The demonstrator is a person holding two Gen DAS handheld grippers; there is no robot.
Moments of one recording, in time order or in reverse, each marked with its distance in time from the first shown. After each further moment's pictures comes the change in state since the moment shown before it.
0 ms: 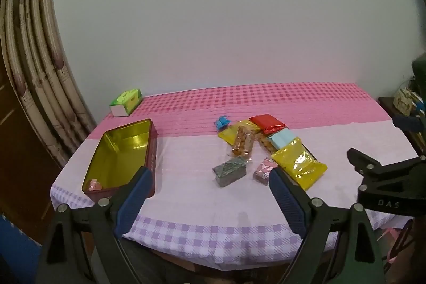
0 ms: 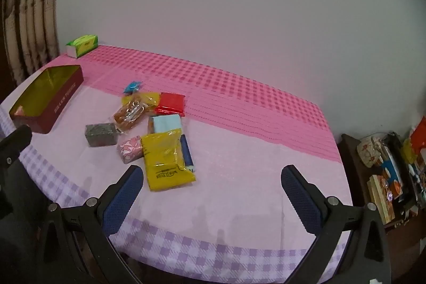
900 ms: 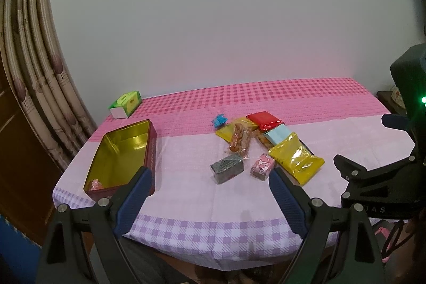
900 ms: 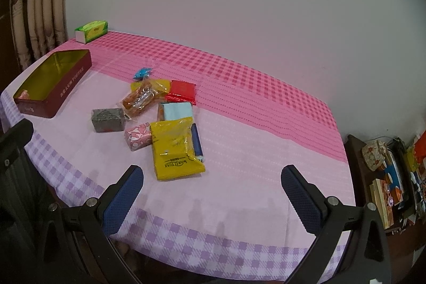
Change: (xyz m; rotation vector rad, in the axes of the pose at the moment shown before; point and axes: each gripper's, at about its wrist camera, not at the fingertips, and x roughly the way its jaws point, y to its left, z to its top) left arm -0.004 -0.010 -0.013 0.019 -0.010 0.012; right arm 0.008 0.010 -0.005 -0.051 0.053 0.036
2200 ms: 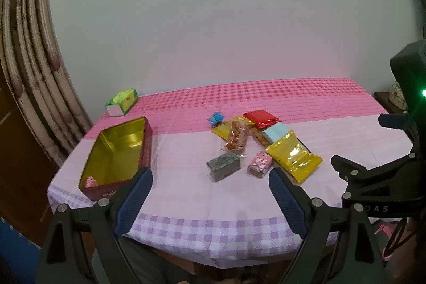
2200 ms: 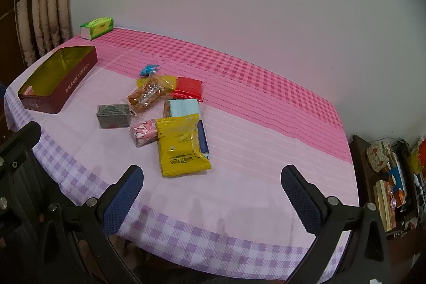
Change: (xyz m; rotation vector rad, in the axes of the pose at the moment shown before) left arm 0.006 0.001 -0.007 -0.018 0.007 -0.035; right arm 0.001 0.003 -0.003 -0.011 0.009 0.030
